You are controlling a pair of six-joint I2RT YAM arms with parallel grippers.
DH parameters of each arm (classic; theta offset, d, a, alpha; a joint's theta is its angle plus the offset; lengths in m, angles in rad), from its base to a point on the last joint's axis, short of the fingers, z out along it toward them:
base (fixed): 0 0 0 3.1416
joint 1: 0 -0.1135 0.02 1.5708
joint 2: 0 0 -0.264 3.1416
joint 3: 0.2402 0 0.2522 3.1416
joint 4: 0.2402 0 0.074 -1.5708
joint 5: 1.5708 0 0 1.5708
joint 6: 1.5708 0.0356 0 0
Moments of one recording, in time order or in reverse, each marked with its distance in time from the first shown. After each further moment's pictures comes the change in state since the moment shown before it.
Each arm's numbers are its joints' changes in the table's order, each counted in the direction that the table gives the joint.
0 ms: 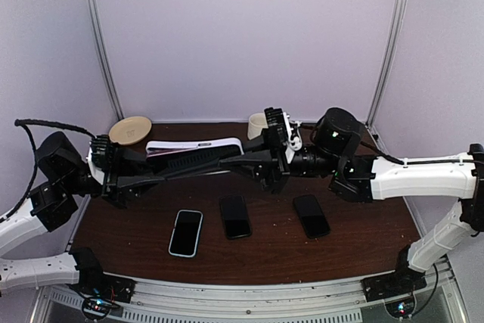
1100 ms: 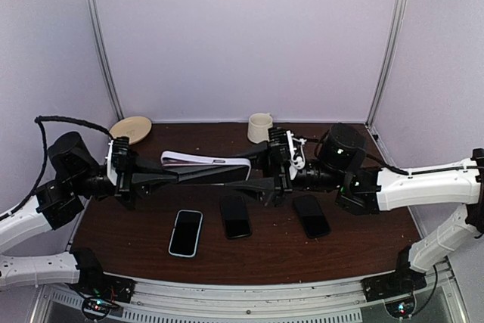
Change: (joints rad) left arm 0.000 0.043 -0.006 0.058 -0.058 0.018; right arm -0.036 -0.045 -0.102 -0.020 0.103 -0.071
